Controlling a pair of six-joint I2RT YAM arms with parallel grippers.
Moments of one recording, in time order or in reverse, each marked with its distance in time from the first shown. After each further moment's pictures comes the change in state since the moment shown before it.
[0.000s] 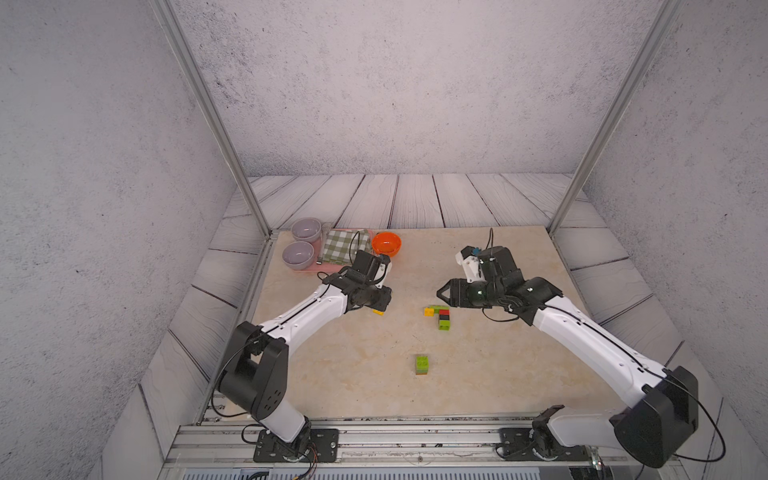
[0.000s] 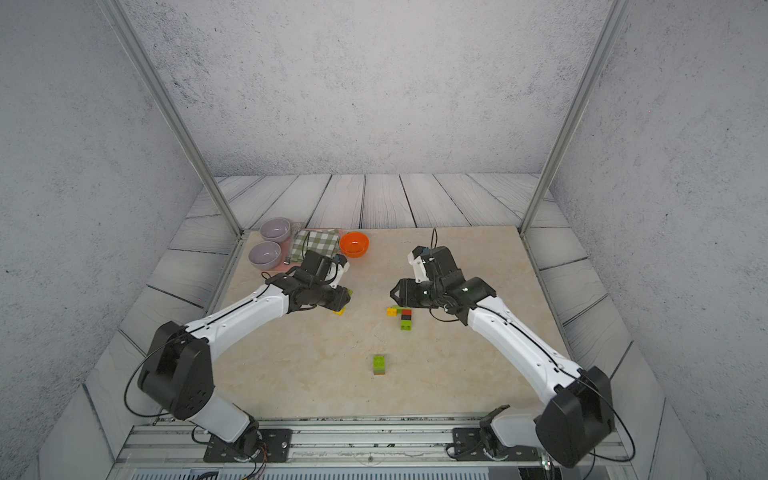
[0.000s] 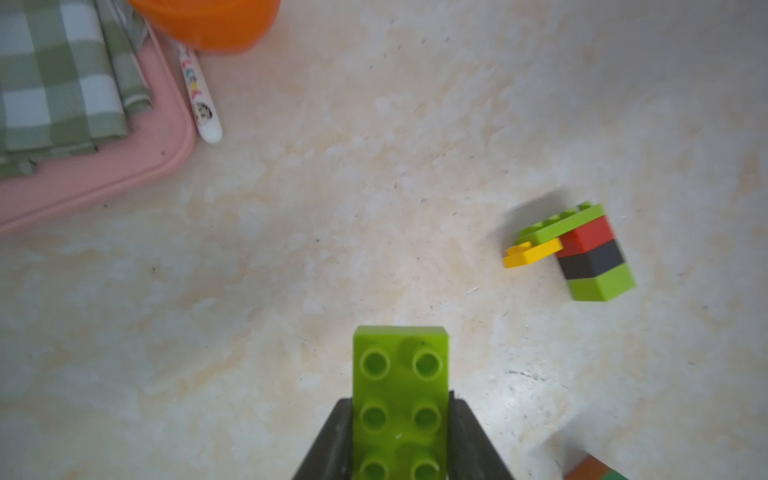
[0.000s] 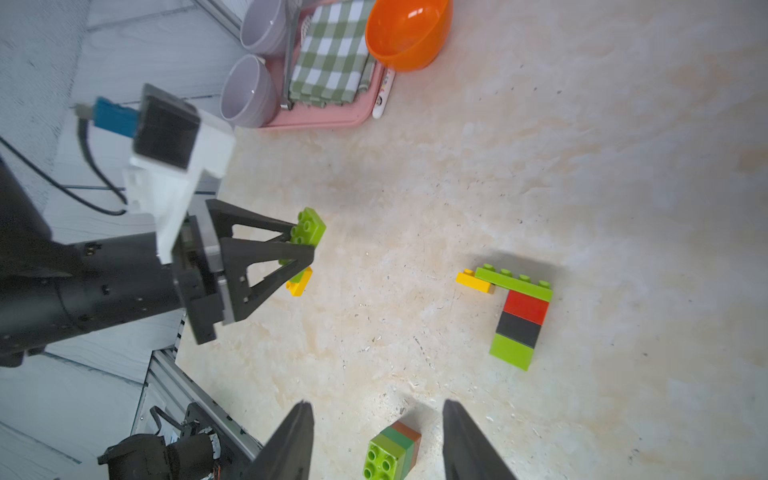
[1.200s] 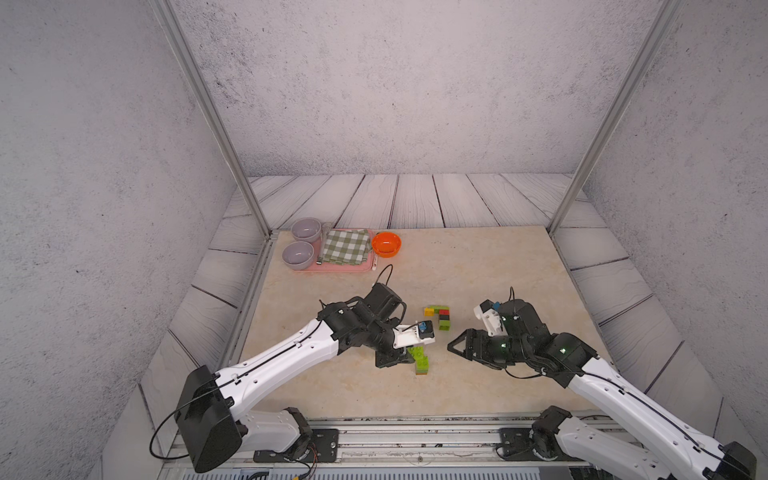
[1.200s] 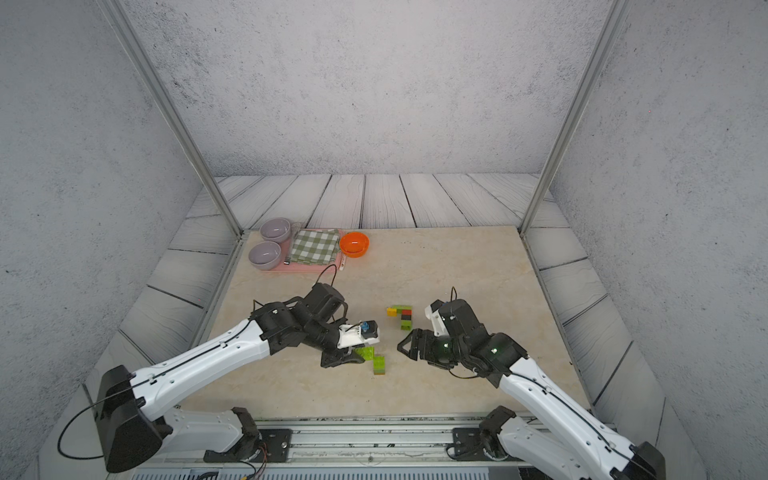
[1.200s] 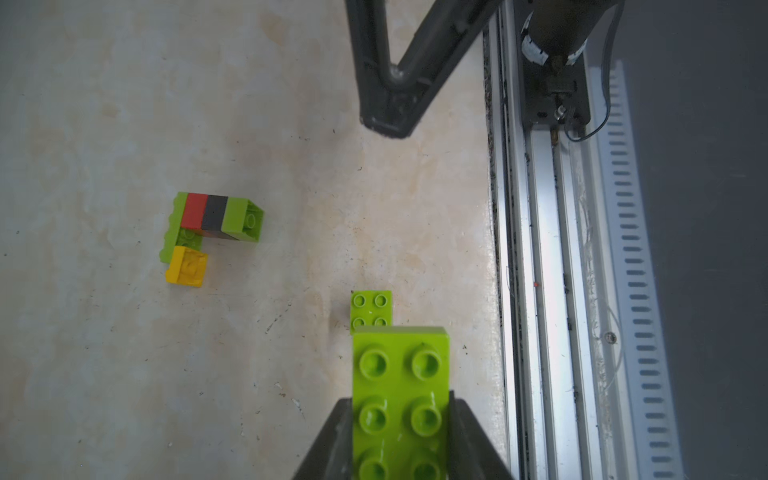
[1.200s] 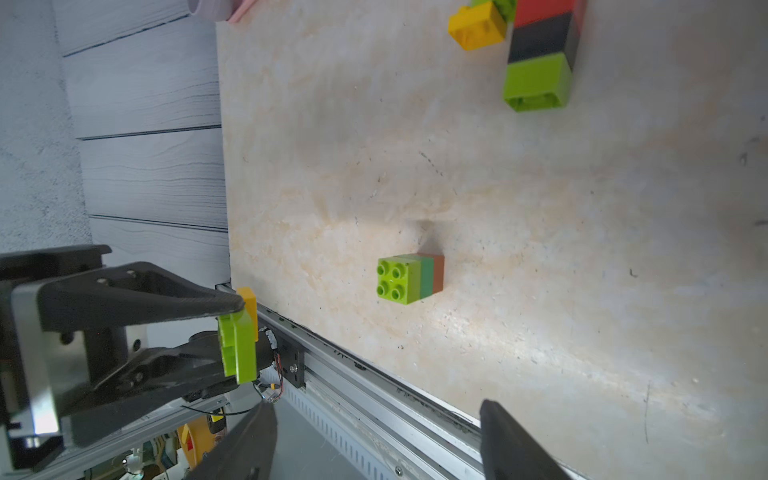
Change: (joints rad) left arm -0.341 -0.228 -0.111 -0.244 0.257 0.707; right arm 0.088 -0.386 -0.424 -0.069 -0.135 0.351
